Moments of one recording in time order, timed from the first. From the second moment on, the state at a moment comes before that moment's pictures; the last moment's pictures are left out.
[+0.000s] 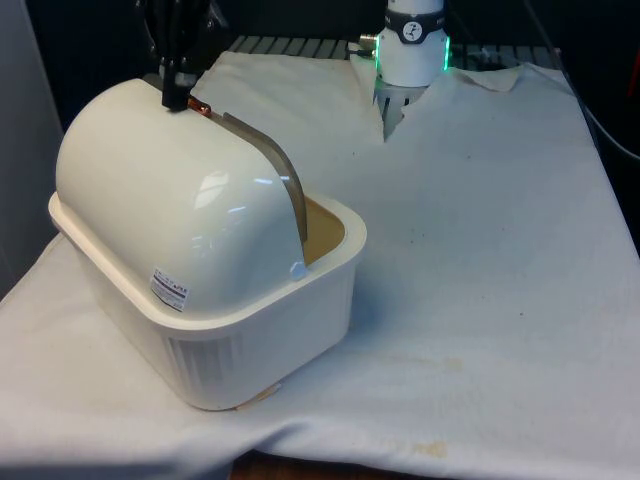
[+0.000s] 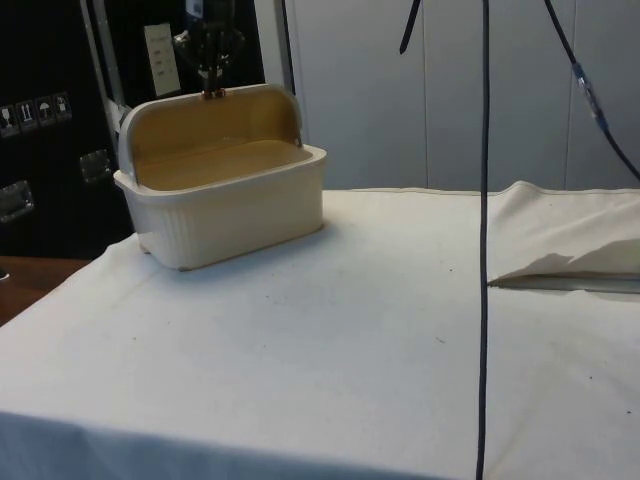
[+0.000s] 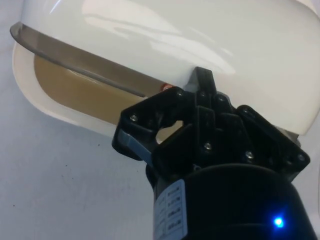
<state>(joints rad) 0.09 0.57 -0.45 -1.44 0.16 2.29 0.25</state>
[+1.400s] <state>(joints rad) 0.13 0.56 -0.43 -1.42 0.20 2.04 0.26</state>
